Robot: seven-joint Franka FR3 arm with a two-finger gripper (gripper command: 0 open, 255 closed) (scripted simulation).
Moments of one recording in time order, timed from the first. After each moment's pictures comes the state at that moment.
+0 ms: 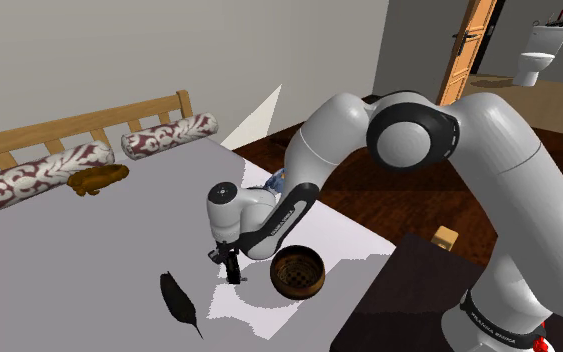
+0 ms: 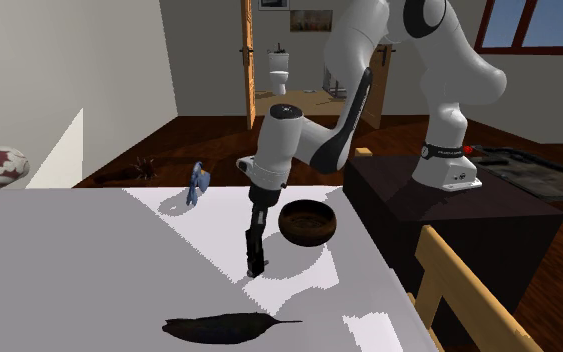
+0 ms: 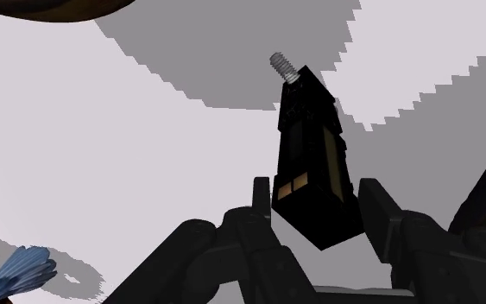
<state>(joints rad) 0.26 0.78 0.13 -1.75 -0.59 2.65 0.88</state>
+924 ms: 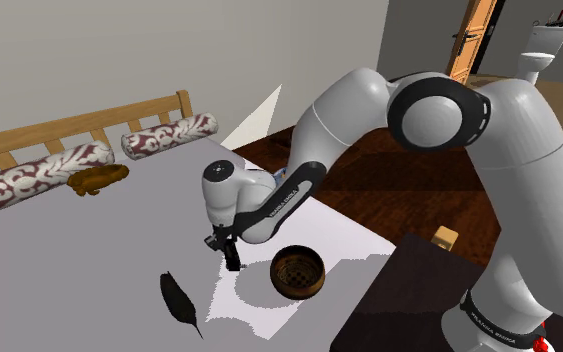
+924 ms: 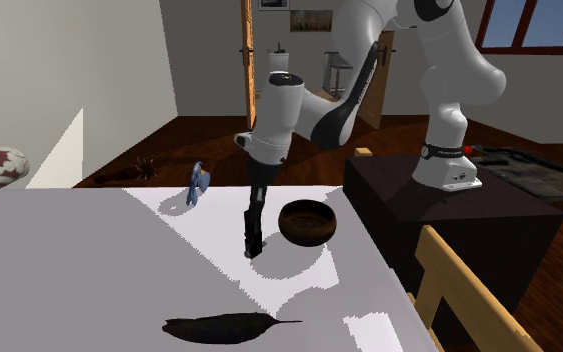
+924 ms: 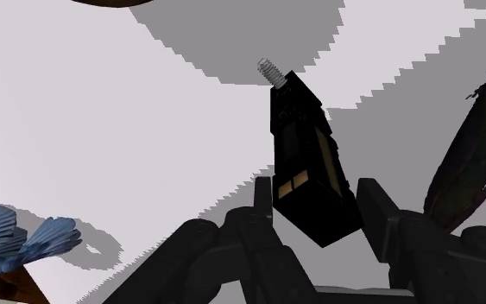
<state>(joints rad) 0.22 0.66 0.18 -1.79 -0.54 2.57 0.82</state>
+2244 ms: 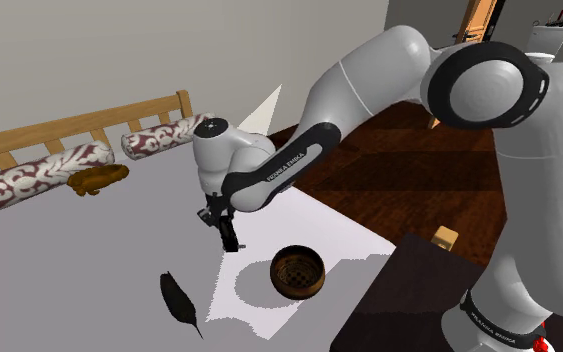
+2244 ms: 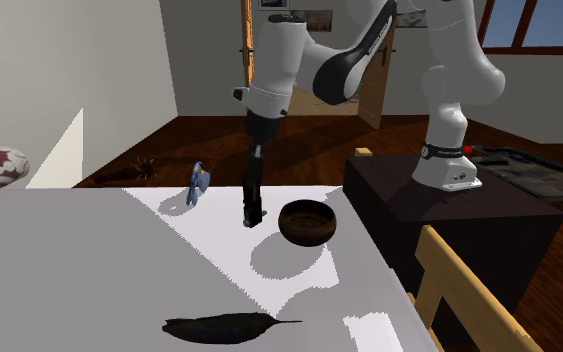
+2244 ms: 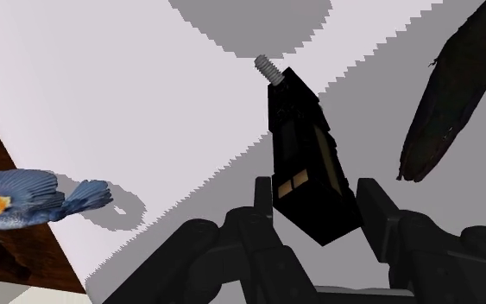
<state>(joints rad) 0.18 0.48 0.25 -1.79 -0.44 2.40 0.73</state>
